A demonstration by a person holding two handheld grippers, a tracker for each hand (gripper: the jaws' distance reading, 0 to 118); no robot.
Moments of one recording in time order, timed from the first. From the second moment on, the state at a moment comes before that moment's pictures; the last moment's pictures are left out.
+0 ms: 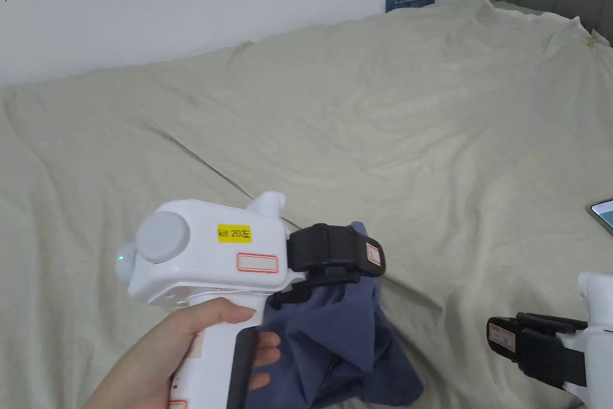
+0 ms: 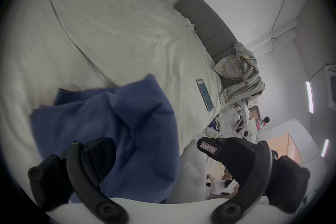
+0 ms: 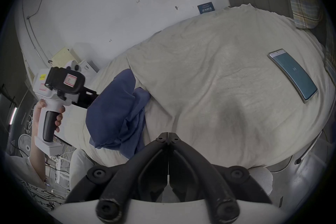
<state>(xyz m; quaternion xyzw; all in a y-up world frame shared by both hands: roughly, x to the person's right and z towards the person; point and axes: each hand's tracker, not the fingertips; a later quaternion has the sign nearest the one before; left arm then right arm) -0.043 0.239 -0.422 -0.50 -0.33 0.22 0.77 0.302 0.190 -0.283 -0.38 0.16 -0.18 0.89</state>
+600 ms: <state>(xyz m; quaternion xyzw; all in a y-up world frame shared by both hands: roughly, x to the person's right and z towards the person) -0.041 0.201 -0.413 -0.51 -0.29 0.21 0.78 0.310 0.190 -0.283 -0.37 0.16 -0.18 0.89</state>
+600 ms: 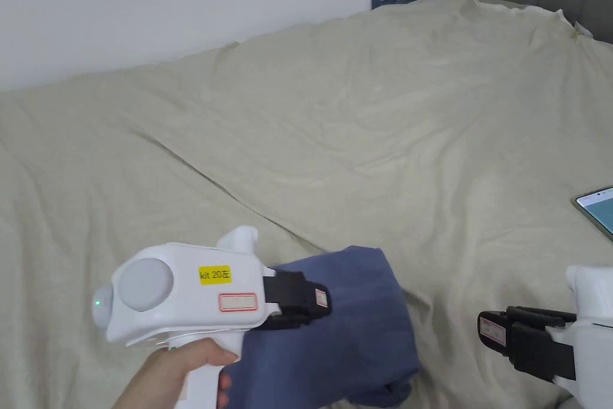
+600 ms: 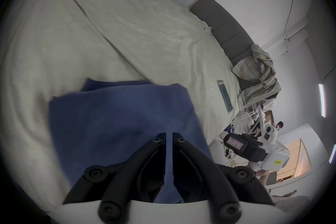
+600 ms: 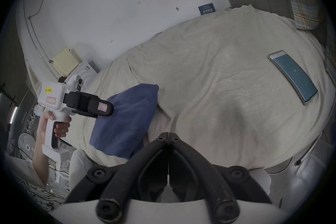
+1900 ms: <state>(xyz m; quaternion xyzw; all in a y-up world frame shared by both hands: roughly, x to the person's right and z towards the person) -0.211 0.197 -0.350 -0.42 -0.28 0.34 0.80 0.147 0.161 -0.353 -0.35 0.15 0.00 0.92</state>
